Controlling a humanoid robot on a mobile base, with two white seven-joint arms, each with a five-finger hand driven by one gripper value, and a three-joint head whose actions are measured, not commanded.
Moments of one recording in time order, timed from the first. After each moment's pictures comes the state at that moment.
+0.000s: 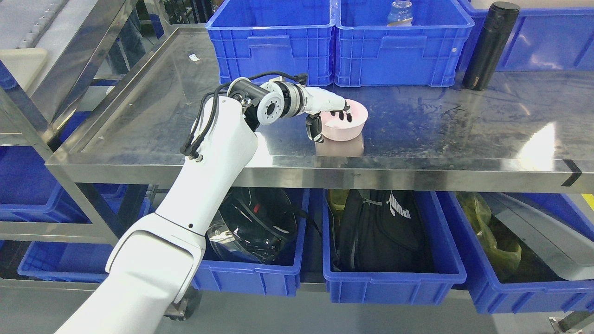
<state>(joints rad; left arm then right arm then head) -0.98 0.01 -0.47 -1.01 -0.95 -0.19 -0.91 0.00 0.00 0.05 0.00 0.05 -0.08 -0.02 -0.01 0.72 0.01</state>
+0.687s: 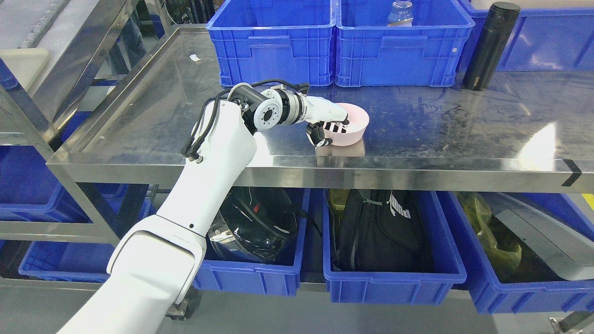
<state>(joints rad) -0.97 0.00 -0.43 -0.96 -0.93 -0.37 -0.91 0.00 0.00 0.05 0.00 0.05 -0.08 -0.02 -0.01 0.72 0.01</state>
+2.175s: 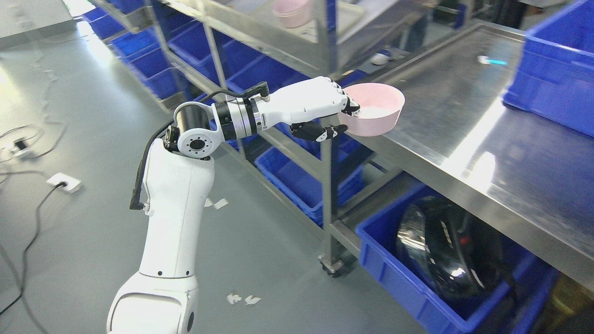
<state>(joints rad) -0.69 0.00 -0.06 -1.41 -0.59 -0.78 -0.96 0.00 0.00 0.05 0.00 0.05 -0.08 -0.02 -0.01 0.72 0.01</state>
